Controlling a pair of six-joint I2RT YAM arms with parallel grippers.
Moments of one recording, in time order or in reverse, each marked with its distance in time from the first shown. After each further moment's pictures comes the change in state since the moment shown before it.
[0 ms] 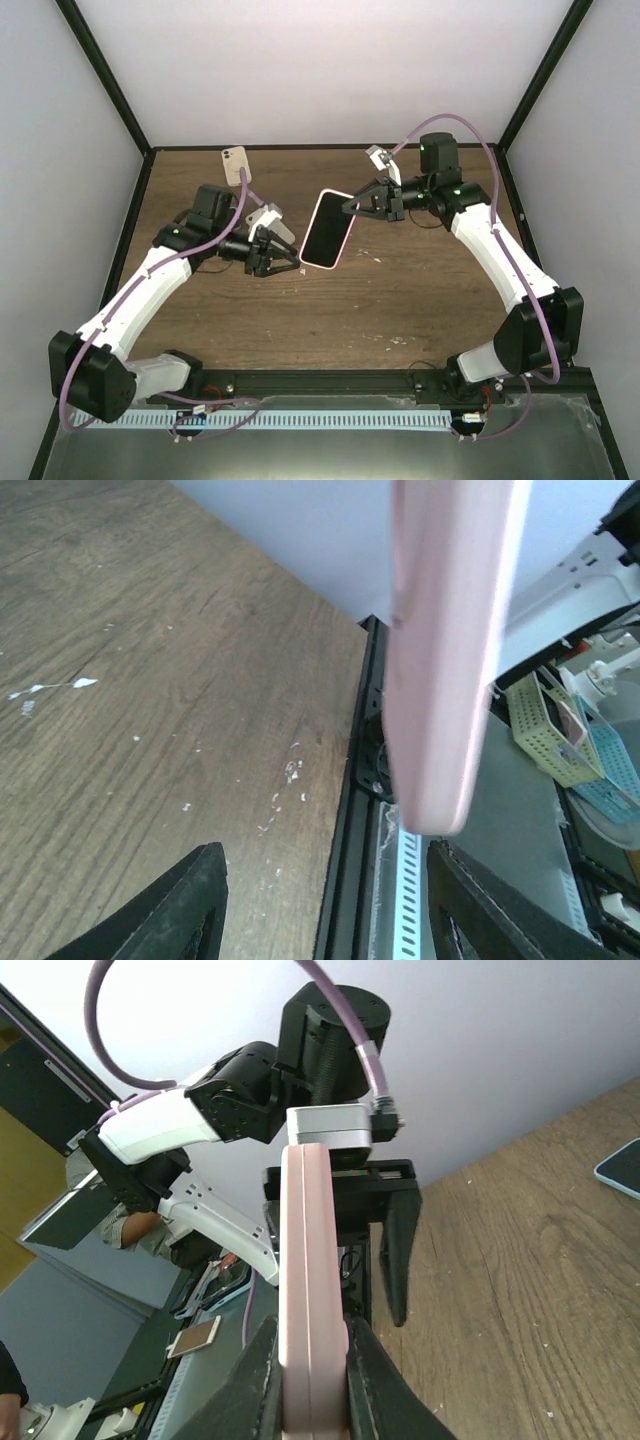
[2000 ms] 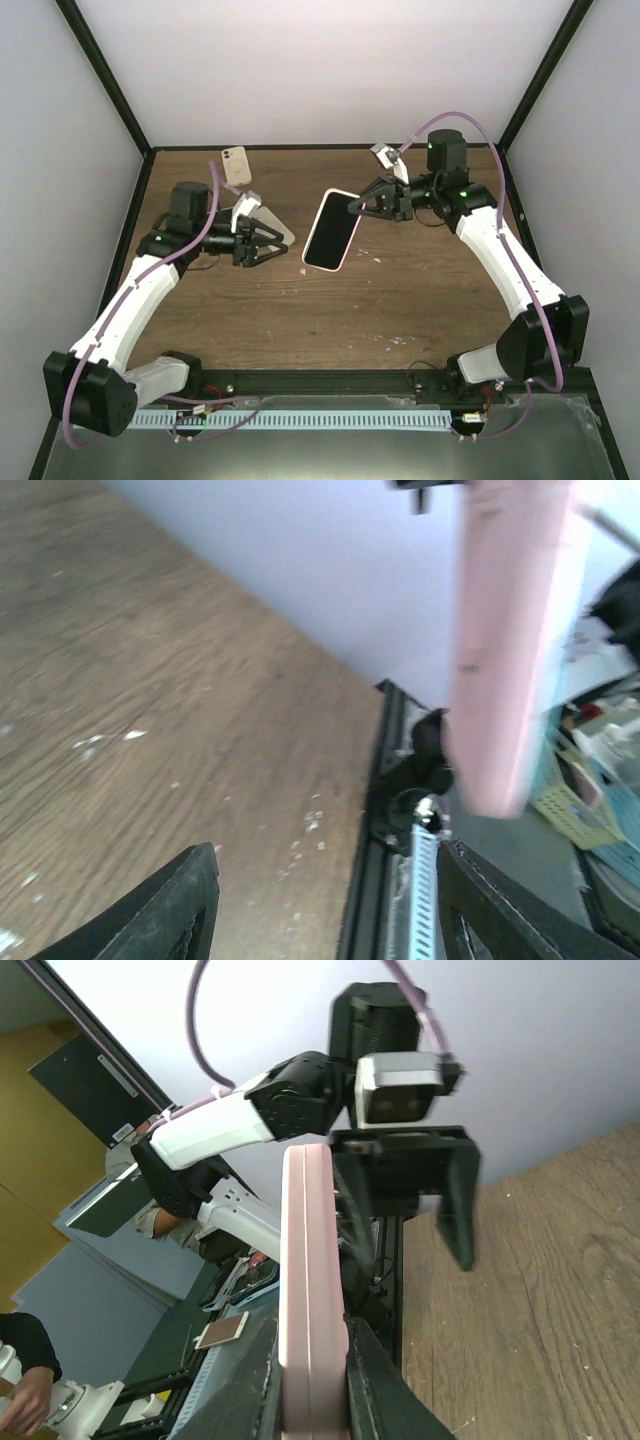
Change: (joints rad) left arm 0.123 -0.060 -0.056 0.149 0.021 -0.124; right arm -0.009 -0.043 -0.003 0.066 -0.083 0.068
